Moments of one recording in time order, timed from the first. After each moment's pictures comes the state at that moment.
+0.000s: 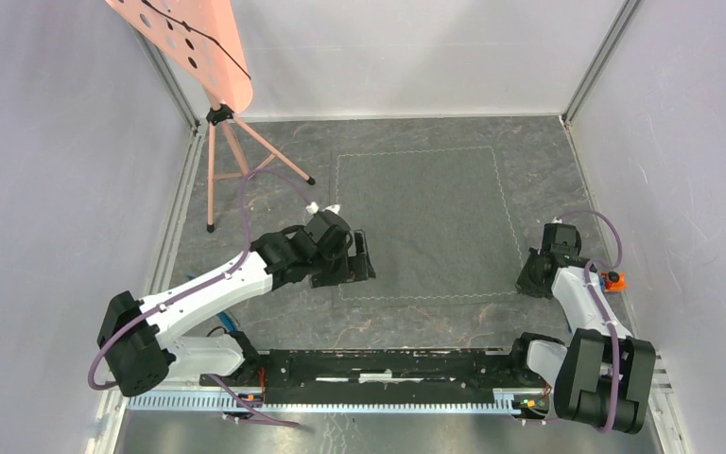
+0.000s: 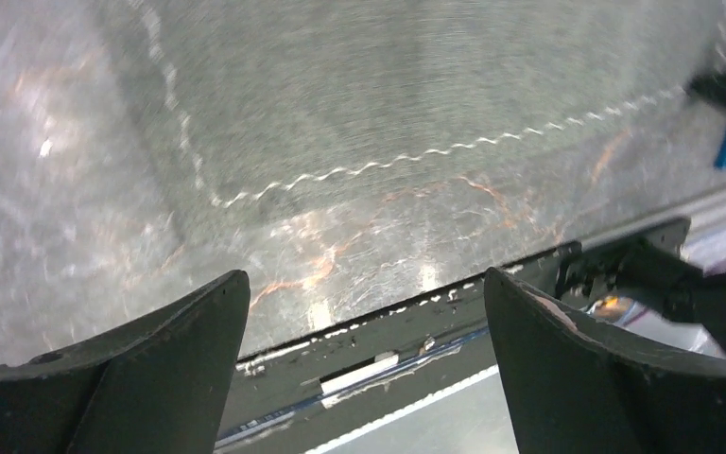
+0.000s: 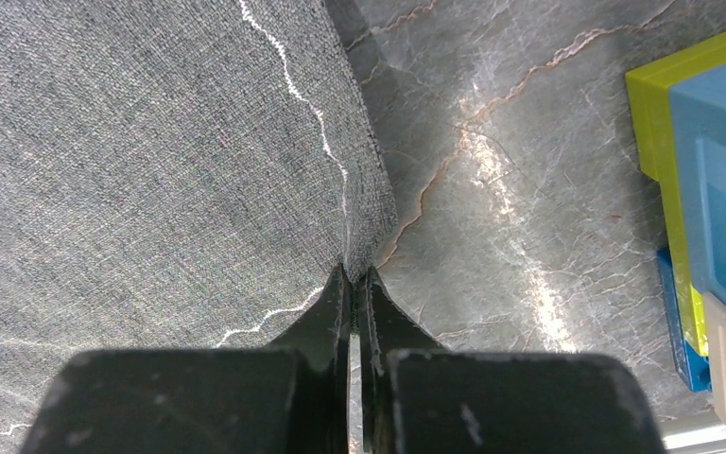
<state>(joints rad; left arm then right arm) -0.87 1.21 0.94 -0.64 -0.02 -0.83 -0.22 1.09 0.49 -0.57 0.03 0.28</state>
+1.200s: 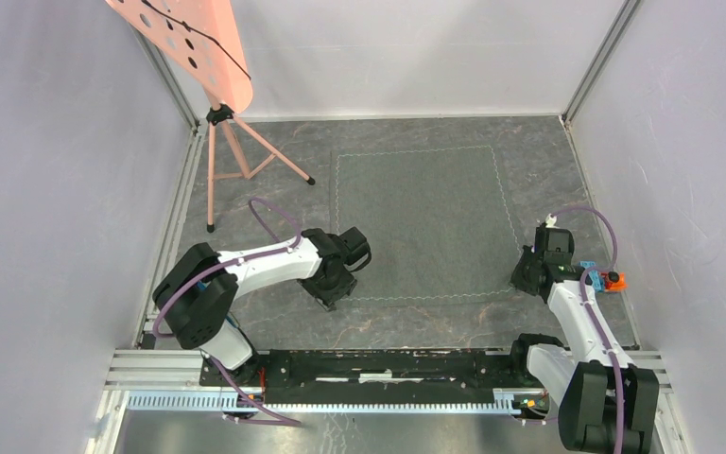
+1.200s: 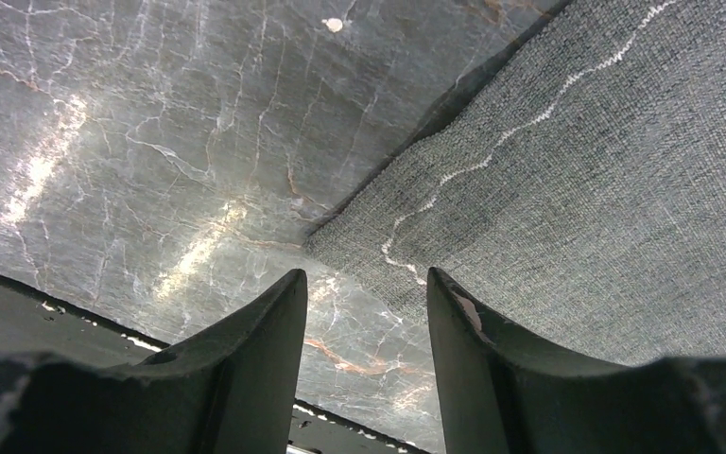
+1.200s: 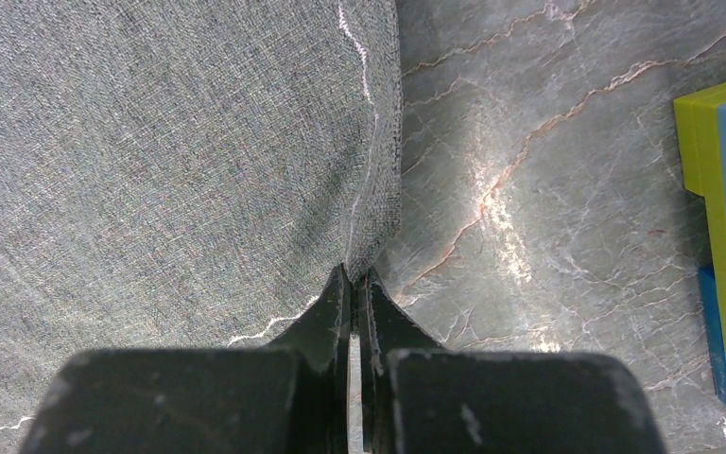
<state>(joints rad) -0.87 1.57 0.93 -0.89 -0.18 -1.68 -0.12 0.95 0.45 -0.54 0.04 0.34</state>
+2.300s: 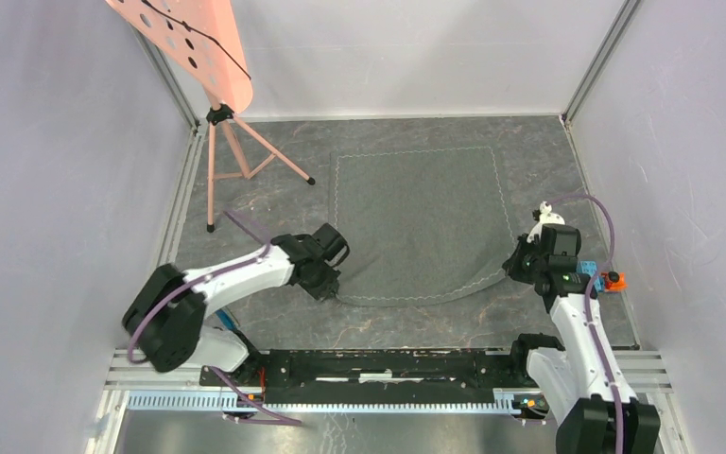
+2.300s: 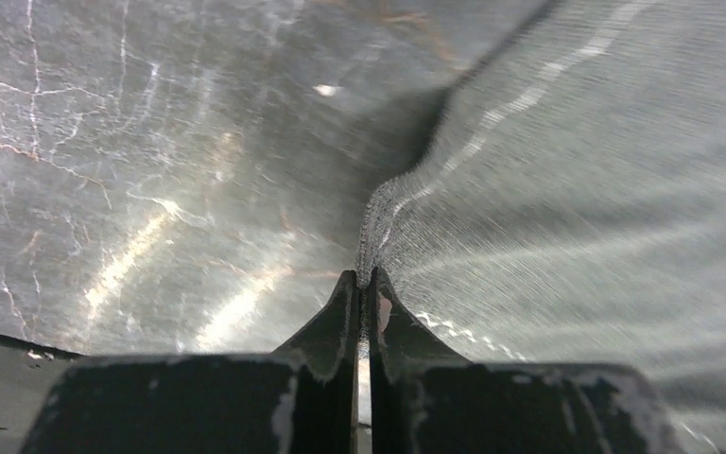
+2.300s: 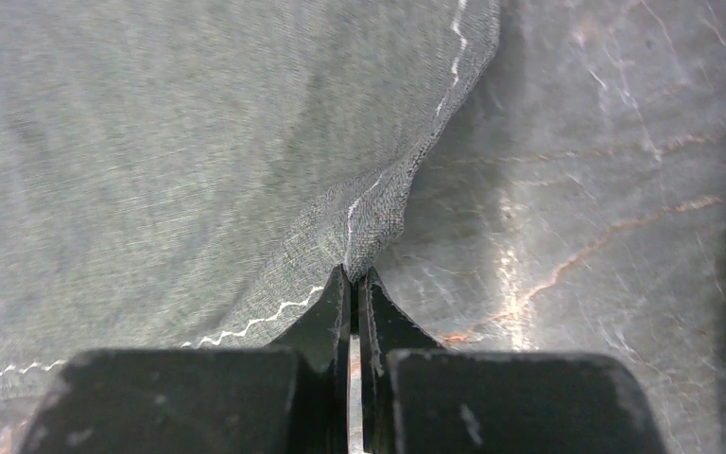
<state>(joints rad) -0.77 1.44 0.77 -0.72 -0.13 -1.62 -0.10 0.83 0.47 -0.49 -0.12 0.23</state>
